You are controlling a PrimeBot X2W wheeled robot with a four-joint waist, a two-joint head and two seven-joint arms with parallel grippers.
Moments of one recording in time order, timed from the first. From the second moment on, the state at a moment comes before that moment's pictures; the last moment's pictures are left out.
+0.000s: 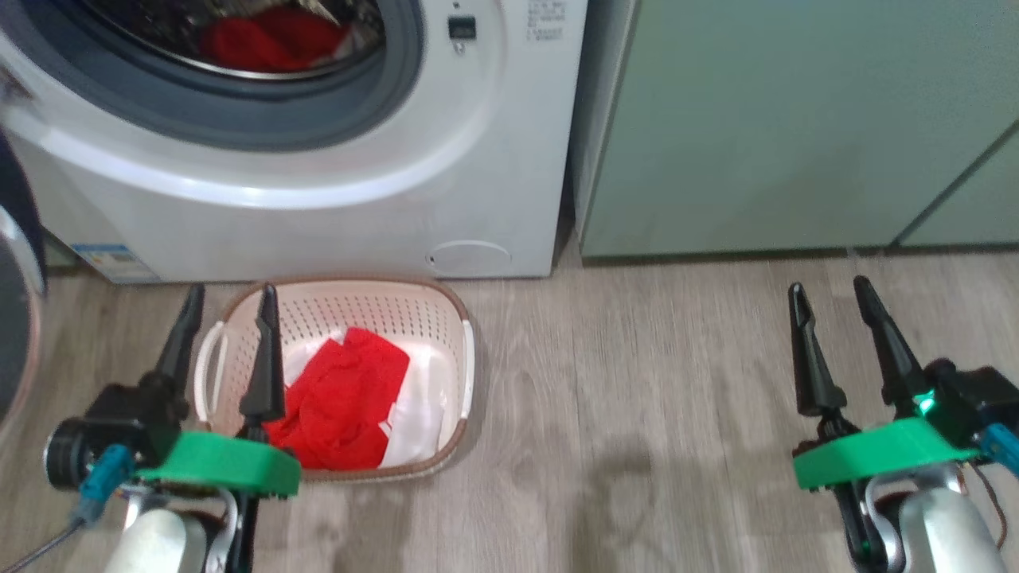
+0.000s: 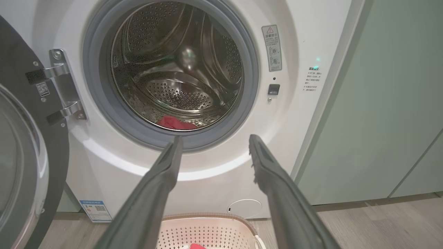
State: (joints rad) left arm -0.05 0.27 -0.20 -0.05 -0.37 0.15 -0.25; right arm -0.03 -0.05 -0.05 0.06 0.21 0.13 -0.23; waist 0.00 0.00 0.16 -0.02
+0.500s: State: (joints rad) left arm 0.02 0.26 -0.24 -0.02 -0.32 0.14 -0.25; right arm 0.07 -0.05 -0.05 -0.02 0.21 0.13 -0.17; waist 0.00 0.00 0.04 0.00
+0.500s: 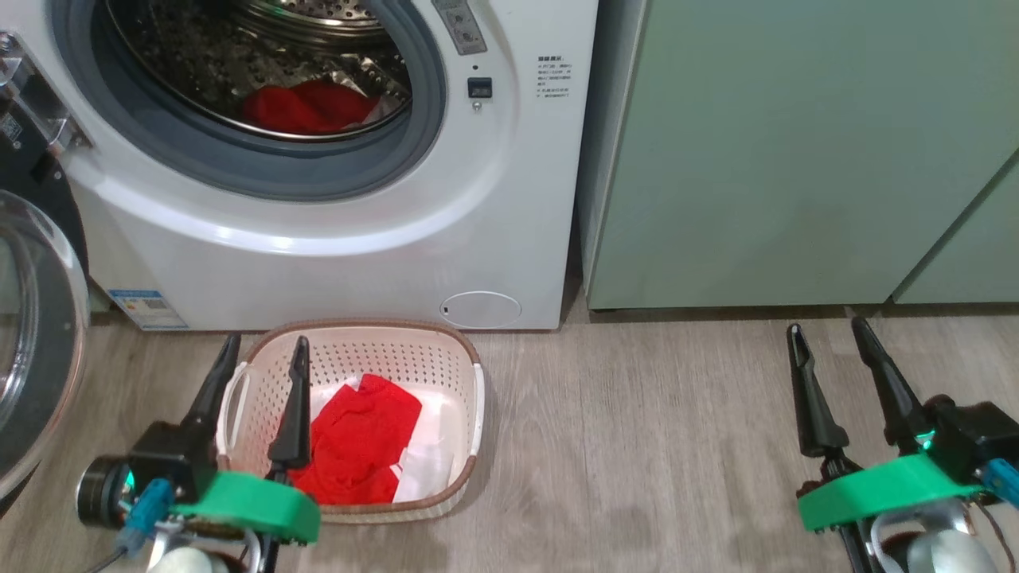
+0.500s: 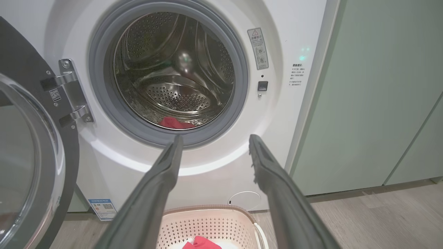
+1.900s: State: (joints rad) left arm -0.77 0.18 -0.33 0.81 -0.36 -0.04 -0.16; right arm -0.29 -0.05 0.05 -0.13 0.19 0.13 -0.22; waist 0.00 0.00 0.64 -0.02
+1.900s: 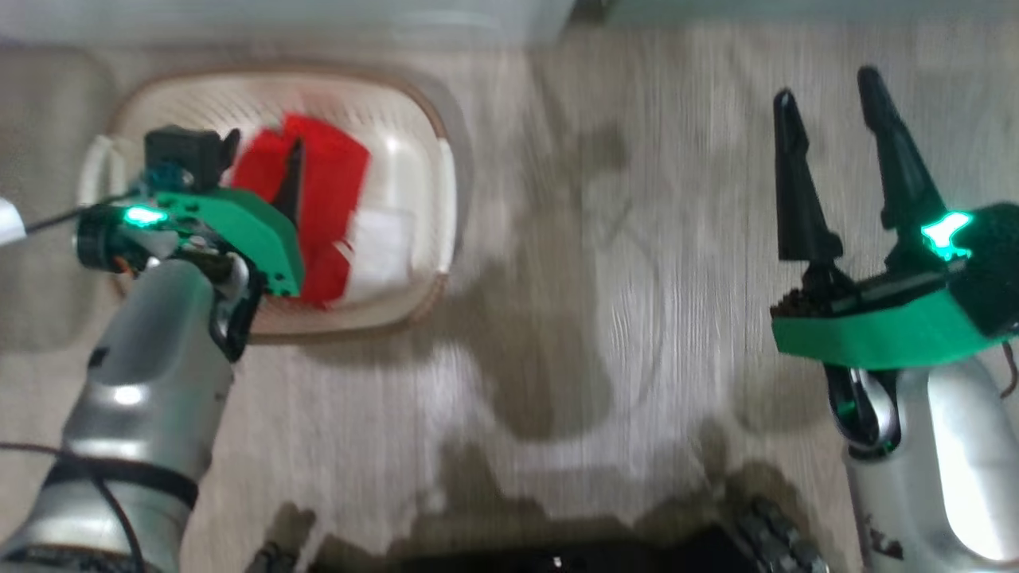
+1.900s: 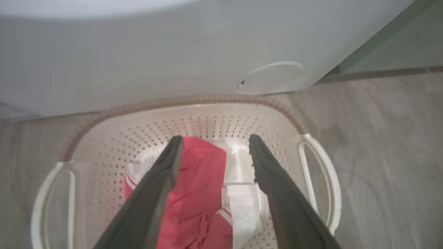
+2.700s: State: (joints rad) left arm -1.02 0.33 -0.30 1.27 -0.43 -0.12 -0.02; right arm -0.36 -0.05 0.13 -0.14 0.27 0.13 -0.25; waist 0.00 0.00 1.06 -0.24
